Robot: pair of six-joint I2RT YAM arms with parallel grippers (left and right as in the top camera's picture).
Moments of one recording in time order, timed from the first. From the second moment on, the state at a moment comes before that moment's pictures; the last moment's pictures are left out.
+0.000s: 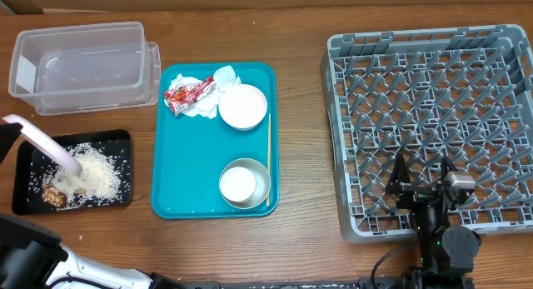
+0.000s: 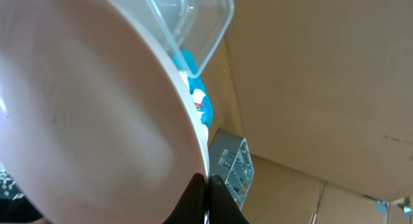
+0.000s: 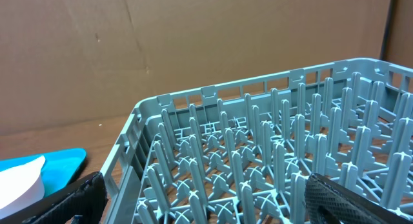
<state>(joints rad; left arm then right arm) 1.07 2.02 2.00 -1.69 1.06 0.12 -0.09 0.01 0.02 -0.03 -0.06 0.17</state>
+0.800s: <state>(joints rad) 0.98 1.87 2.00 -1.69 1.01 0.12 -0.09 0.01 0.02 -0.03 -0.06 0.17</state>
